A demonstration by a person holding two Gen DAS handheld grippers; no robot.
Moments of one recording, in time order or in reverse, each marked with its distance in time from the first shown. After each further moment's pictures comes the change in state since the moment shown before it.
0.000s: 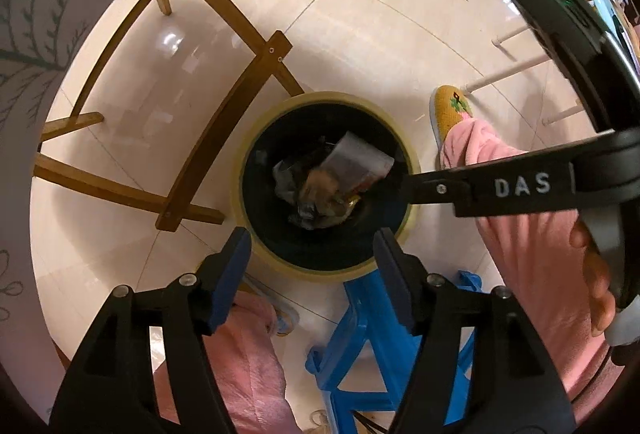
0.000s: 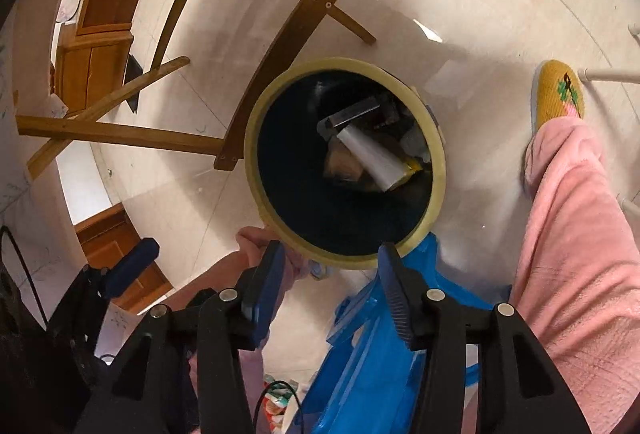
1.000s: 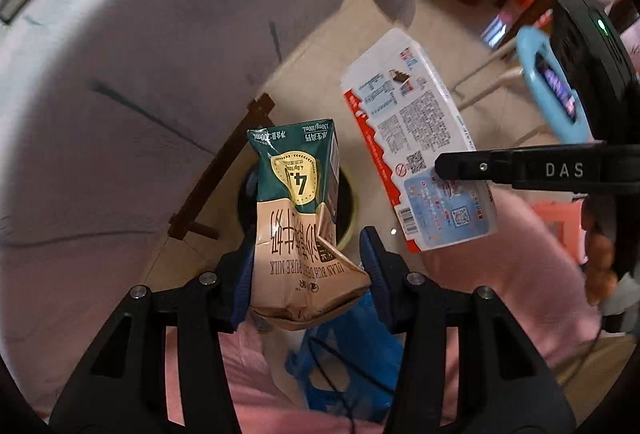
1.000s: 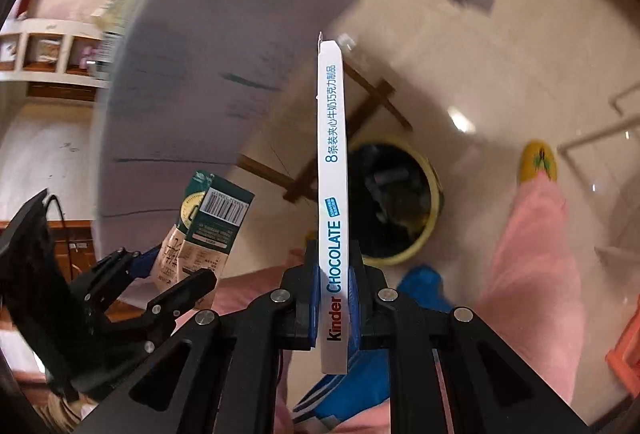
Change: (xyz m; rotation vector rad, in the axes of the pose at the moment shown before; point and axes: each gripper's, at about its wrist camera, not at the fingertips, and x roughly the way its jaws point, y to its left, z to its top) left arm -0.152 -0.033 -0.040 0.008 -0.158 -0.045; right arm -0.199 -0.001 -0.132 -0.164 -0.296 0.153
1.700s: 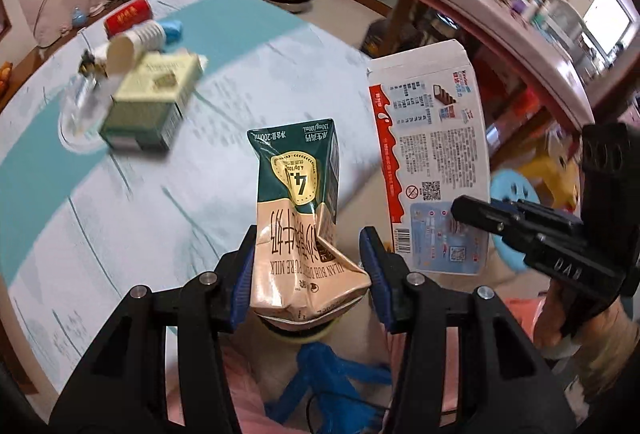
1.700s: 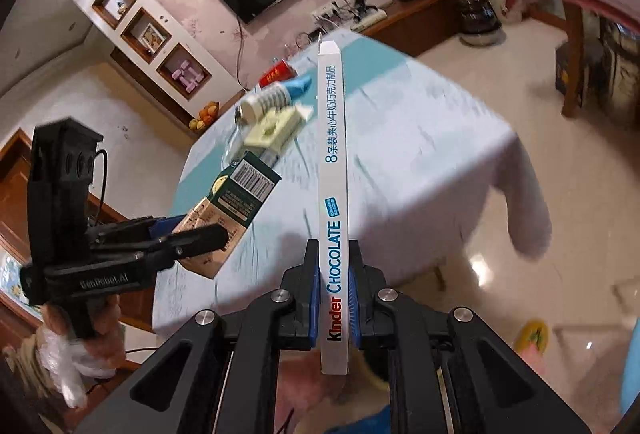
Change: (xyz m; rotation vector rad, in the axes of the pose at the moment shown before) left arm -0.198 0.068 0.090 -0.165 -0.305 -0.063; right arm -0.165 0.140 0.064 -0.370 -0.410 0.094
